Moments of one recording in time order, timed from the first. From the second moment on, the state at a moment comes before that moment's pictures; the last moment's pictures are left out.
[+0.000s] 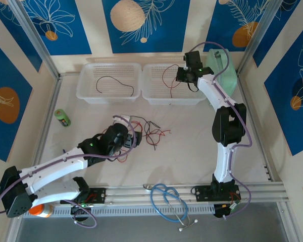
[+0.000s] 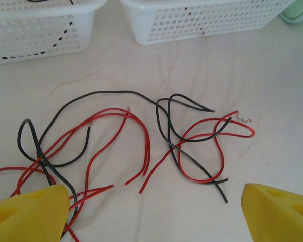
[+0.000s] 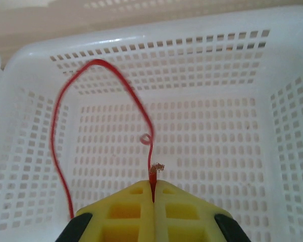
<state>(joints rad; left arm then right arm) -0.93 1.04 0.75 -0.37 -0.38 -0.47 0.24 2.04 1.88 -0.62 0.02 0.32</state>
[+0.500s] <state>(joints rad) -0.93 0.99 0.85 -0.53 -0.39 -0.47 0.22 2.16 2.03 -0.83 -0.01 0.35</state>
